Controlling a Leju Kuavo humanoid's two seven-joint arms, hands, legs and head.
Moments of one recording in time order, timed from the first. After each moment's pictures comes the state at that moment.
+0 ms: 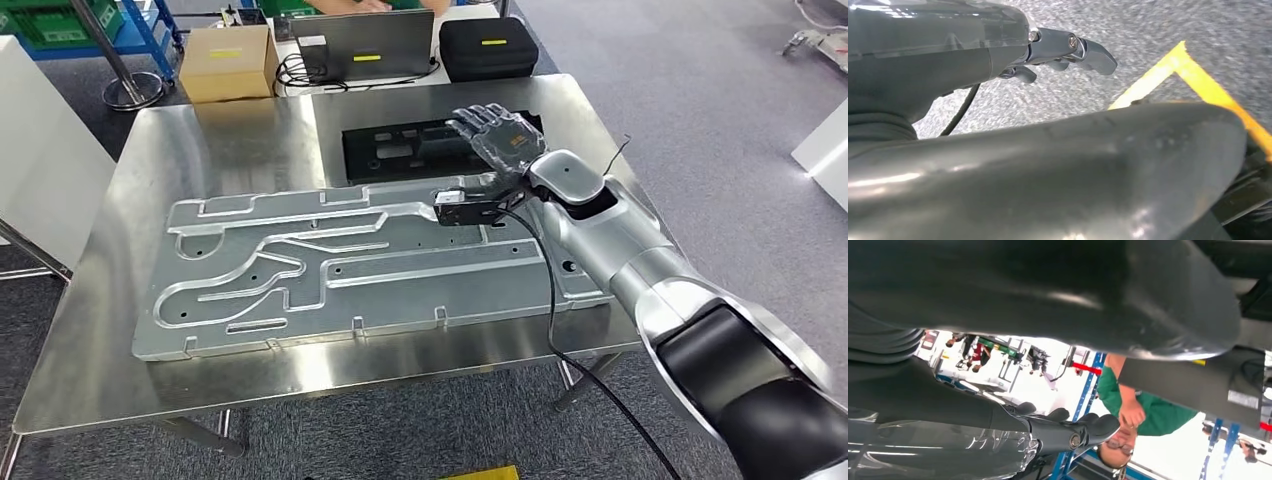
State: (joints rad) left arm -0.18 -0.23 0.92 -0.19 -1.43 0.10 -0.09; right arm -1.13 -0.17 0.80 -0.66 1.04 -0.14 -0.20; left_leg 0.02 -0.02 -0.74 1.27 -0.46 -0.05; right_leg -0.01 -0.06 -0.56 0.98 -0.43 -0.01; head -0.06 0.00
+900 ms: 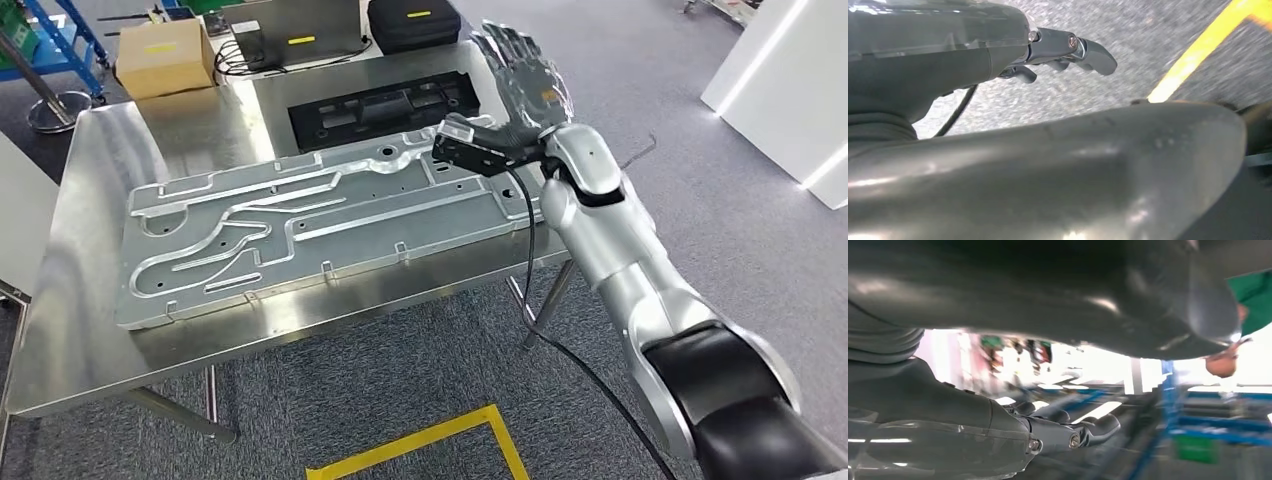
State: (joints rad) left arm -0.12 -0.20 0.95 -0.19 -1.40 0.07 -0.08; right arm -1.00 -0.08 0.37 -0.87 1.10 -0.29 -0.16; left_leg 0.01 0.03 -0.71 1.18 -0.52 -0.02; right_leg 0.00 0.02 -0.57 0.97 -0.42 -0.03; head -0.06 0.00
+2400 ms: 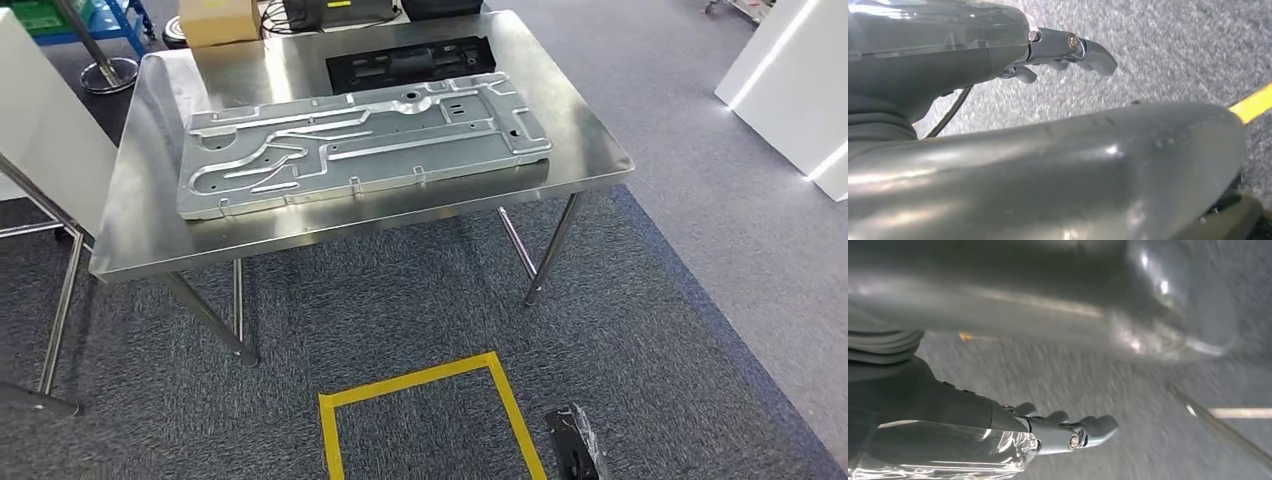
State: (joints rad) left arm -0.11 -0.18 0.97 -0.19 -1.42 0.15 -0.08; right arm -0.12 0.07 -0.41 -0.47 0.60 -0.34 -0.50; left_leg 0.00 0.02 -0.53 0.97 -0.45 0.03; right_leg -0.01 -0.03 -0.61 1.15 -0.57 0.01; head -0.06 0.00
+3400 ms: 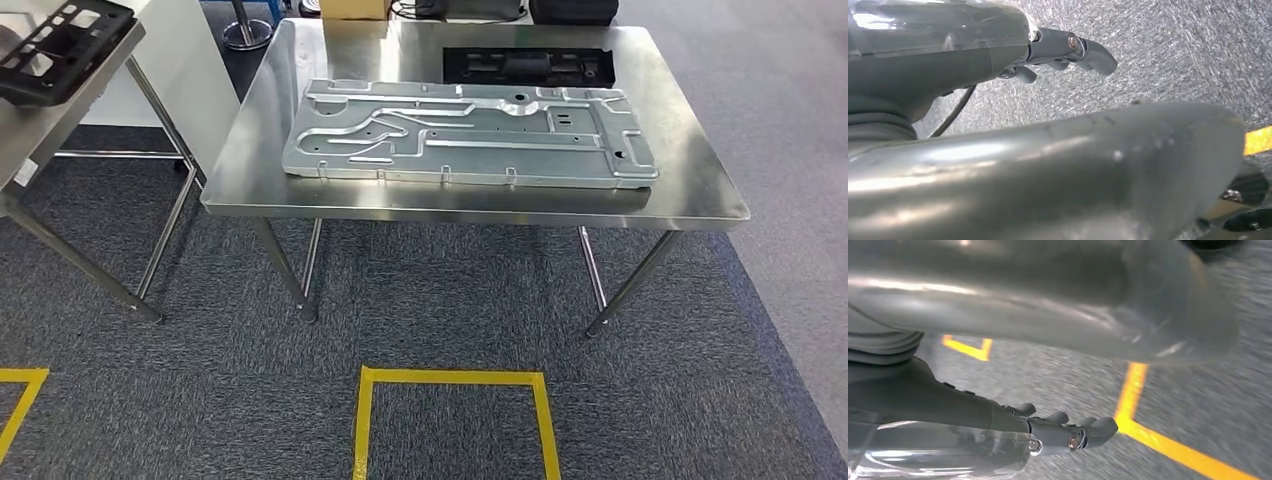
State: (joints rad) left arm -0.09 -0.17 0.97 -0.19 -1.41 0.17 -0.05; right arm -0.08 0.05 -0.46 -0.21 0.67 -0.13 0.03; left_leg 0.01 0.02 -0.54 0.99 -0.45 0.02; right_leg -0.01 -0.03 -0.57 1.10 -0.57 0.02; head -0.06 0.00
